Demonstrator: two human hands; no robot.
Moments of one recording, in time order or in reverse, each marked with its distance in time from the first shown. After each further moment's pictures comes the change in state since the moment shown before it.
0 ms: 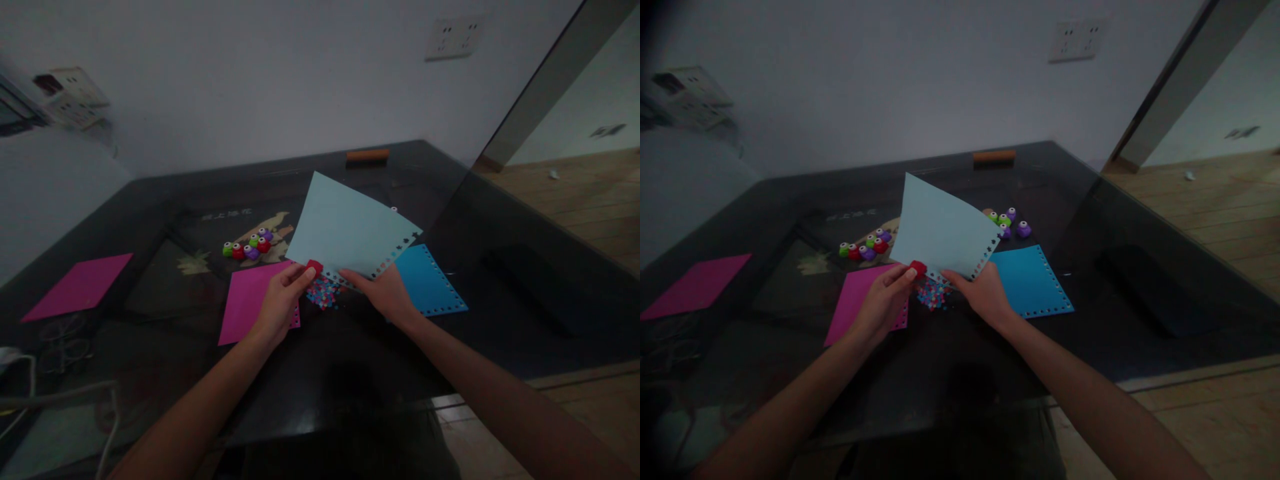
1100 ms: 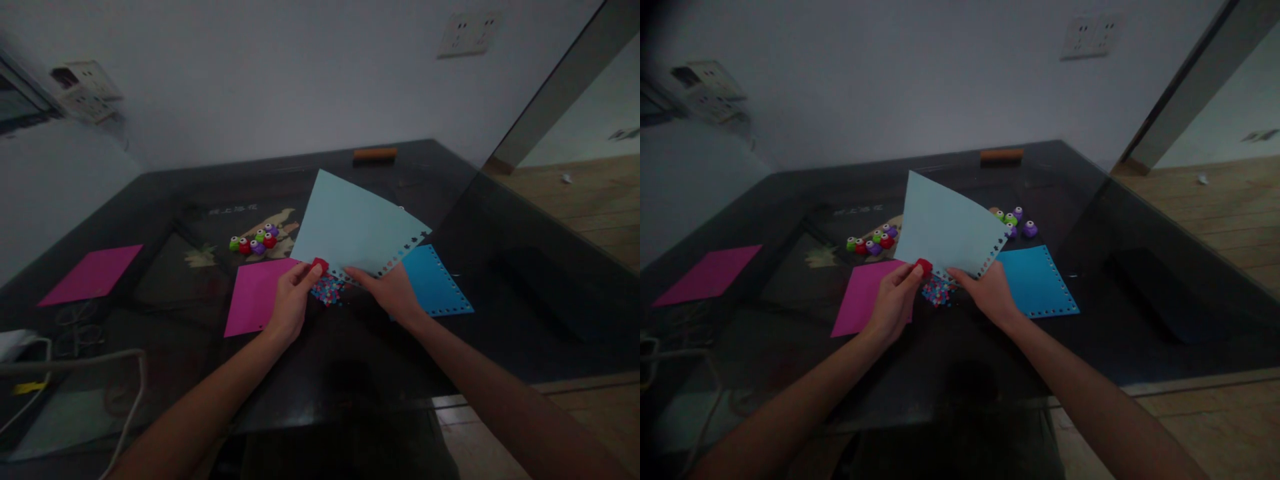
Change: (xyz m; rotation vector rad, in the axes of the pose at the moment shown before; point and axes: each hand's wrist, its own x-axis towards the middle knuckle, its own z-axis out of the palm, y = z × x) left_hand -0.006 -0.008 0.011 0.009 0.124 0.079; right_hand -0.001 -0.001 0.001 -0.029 0.016 -0.030
